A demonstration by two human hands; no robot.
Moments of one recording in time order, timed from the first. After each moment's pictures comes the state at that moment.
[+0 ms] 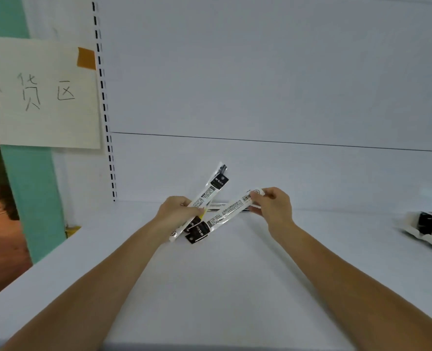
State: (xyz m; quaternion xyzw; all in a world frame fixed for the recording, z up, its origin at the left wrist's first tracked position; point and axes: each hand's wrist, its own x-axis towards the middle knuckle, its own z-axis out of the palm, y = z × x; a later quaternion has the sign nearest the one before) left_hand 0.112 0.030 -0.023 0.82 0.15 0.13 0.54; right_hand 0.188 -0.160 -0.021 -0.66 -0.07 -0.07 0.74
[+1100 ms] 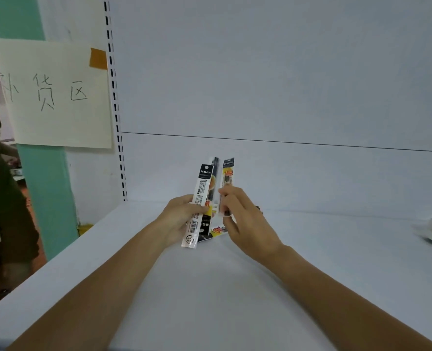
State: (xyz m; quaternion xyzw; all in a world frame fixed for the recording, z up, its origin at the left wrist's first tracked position) left_hand 0.100 0.030 -0.016 0.67 0.10 0.08 0.73; right_hand 0.151 -0.122 -0.039 -0.71 -0.52 -0.37 0.29
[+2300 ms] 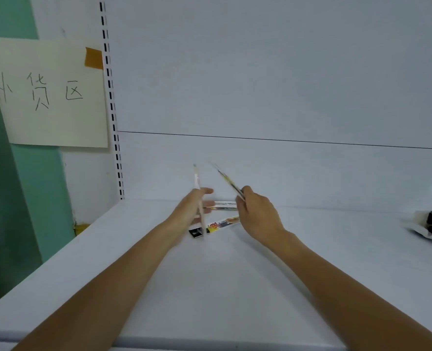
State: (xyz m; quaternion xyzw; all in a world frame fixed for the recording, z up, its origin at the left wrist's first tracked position) left_hand 0.094 0.003 -0.011 0.73 0.09 0.10 0.67; right_hand 0.151 -0.137 -0.020 -0.90 -0.29 -0.18 0.27
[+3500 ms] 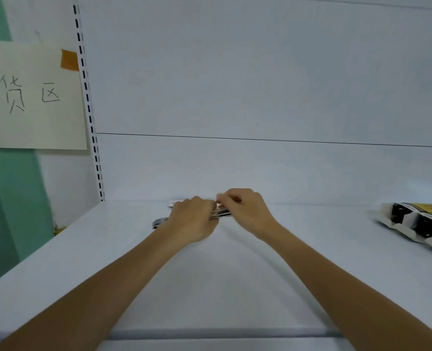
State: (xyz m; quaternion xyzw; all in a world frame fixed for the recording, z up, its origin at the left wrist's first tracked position) left_hand 0.093 -0.041 -0.010 0.98 0.00 0.19 0.00; right_hand 0.138 -0.170 -0.005 -0.84 -0.27 -0.07 0.47
